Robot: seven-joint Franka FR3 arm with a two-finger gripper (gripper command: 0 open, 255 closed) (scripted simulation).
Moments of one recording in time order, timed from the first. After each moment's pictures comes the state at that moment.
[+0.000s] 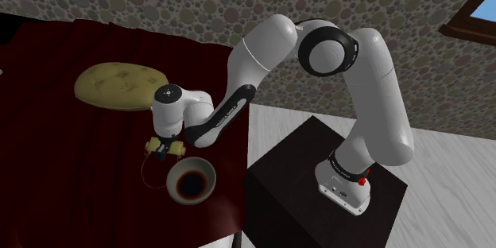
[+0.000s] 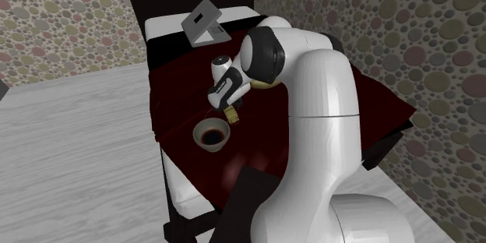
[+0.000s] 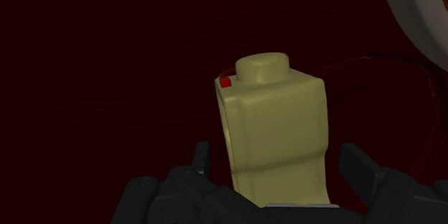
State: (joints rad) arm 0.44 0.77 0.28 -1.79 -0.59 2.62 0.51
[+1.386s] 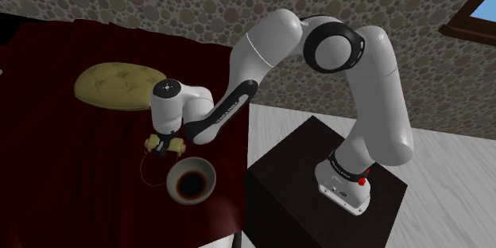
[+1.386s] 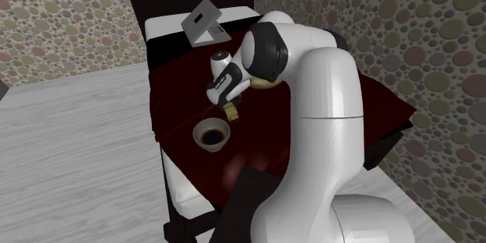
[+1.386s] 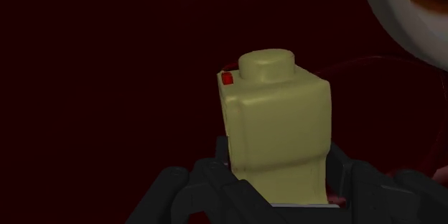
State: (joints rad) arm 0.42 0.73 0.30 -1.80 -0.57 2.60 0.50
